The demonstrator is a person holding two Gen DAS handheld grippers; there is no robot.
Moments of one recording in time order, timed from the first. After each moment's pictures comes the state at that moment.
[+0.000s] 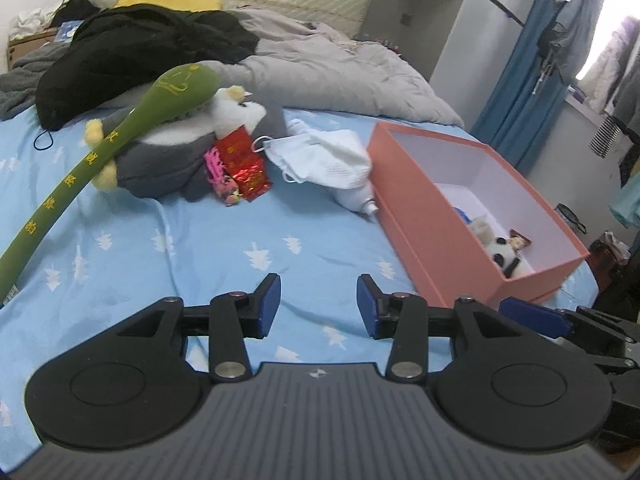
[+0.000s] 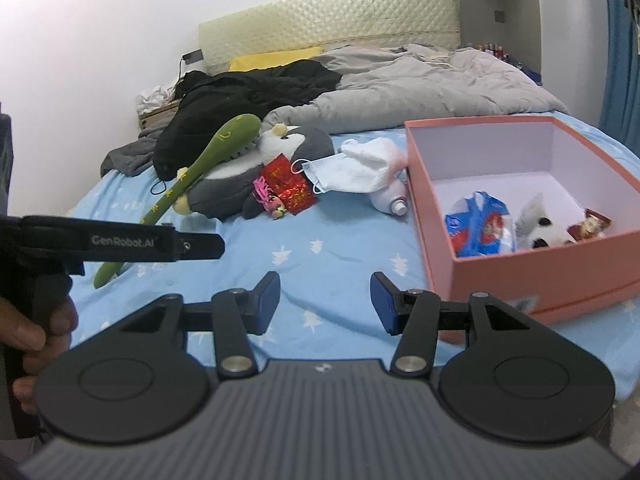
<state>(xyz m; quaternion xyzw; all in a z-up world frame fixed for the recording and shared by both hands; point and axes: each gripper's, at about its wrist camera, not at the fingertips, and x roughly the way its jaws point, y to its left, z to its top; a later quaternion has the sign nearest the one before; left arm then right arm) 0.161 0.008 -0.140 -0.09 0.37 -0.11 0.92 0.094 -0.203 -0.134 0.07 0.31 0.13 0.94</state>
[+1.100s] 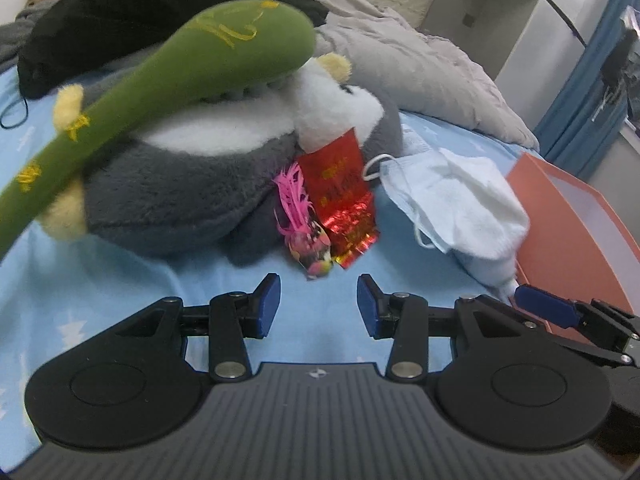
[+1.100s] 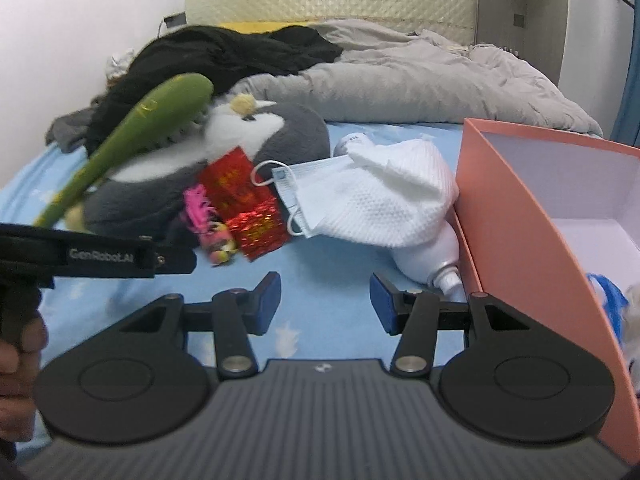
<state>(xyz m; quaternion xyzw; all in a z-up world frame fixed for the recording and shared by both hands) 0.361 0.070 -0.246 -0.13 0.40 -0.06 0.91 0.295 -0.132 -0.212 -0.01 0.32 0.10 0.94</state>
